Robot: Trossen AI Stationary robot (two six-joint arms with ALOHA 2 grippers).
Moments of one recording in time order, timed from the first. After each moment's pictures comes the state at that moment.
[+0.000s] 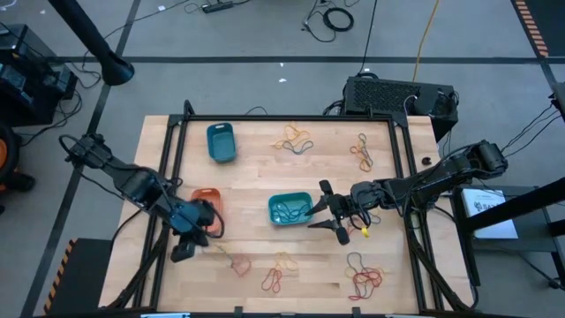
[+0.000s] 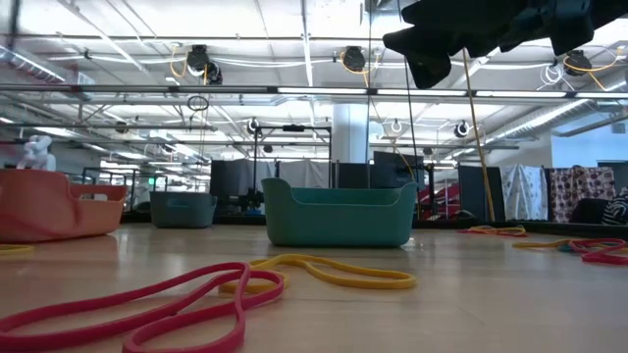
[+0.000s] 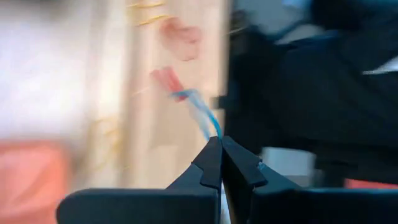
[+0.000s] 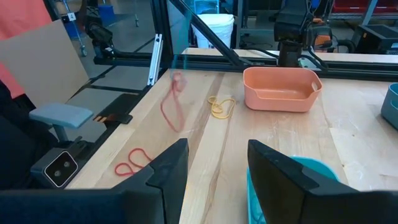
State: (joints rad) left arm -0.55 1.19 1.27 -1.05 0.16 -0.79; right arm 0.24 1.29 0.60 0.44 -0.05 0.08
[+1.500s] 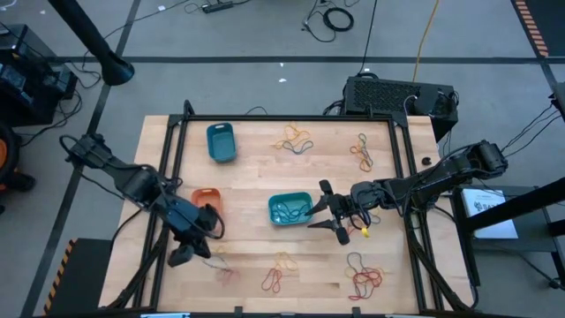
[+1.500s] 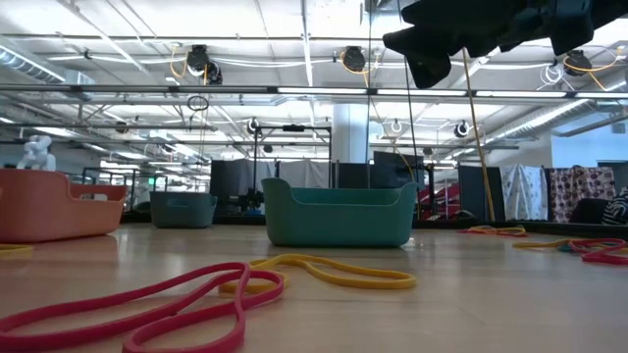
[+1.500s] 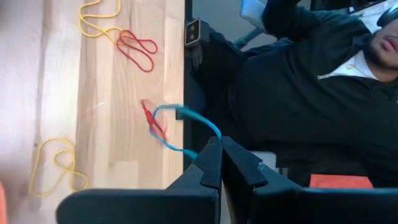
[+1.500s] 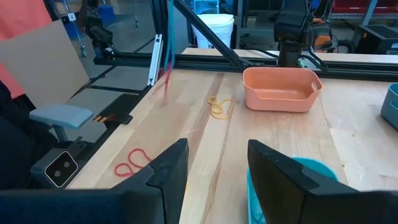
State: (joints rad) left arm -0.54 1.19 1.28 -0.88 0.27 -0.80; right arm 0.24 1.29 0.60 0.44 -0.05 0.08
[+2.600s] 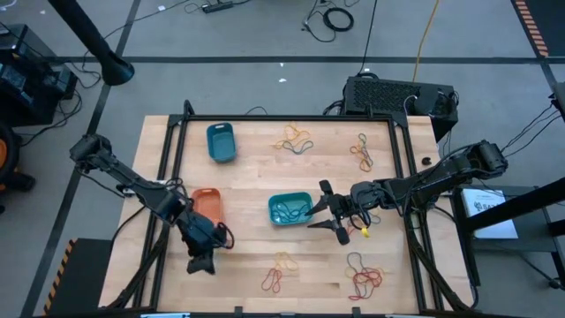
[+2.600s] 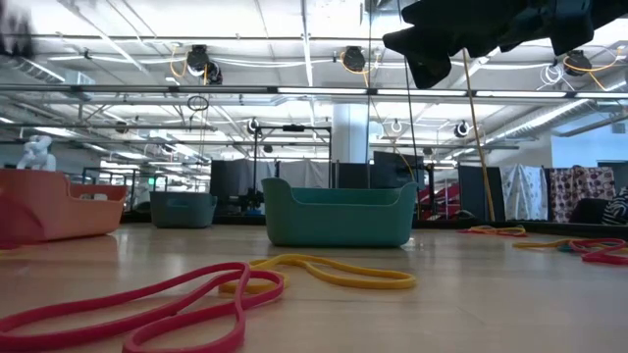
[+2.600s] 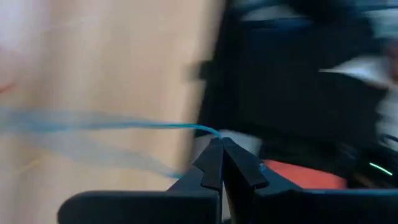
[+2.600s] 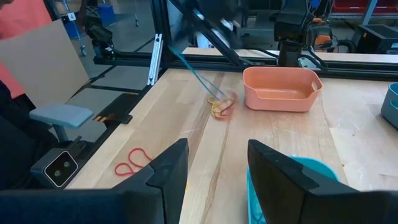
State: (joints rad) left arm -0.55 1.19 0.76 -0.26 0.49 -1.07; right arm 0.24 1.29 0.60 0.44 -0.05 0.08
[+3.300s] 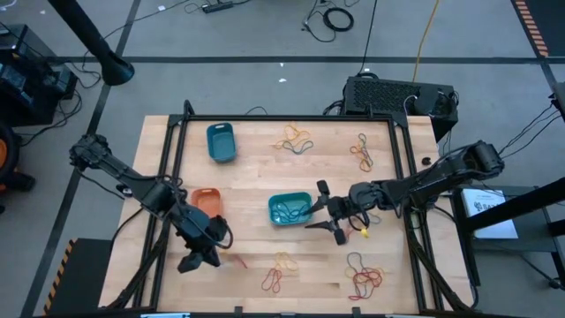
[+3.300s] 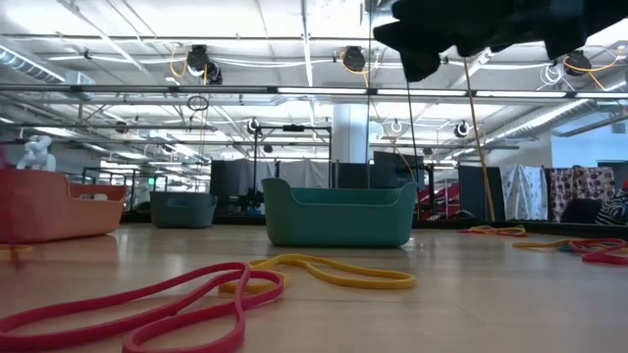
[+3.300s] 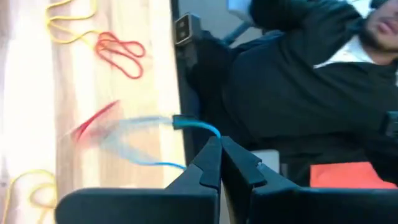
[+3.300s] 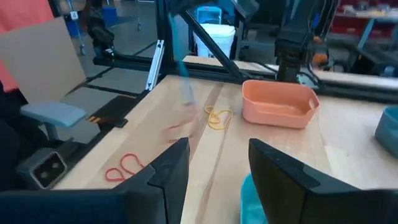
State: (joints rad) left arm -0.54 1.19 1.04 -0.57 0.33 -0.73; right arm 0.24 1.35 0.60 0.54 -0.05 -0.02
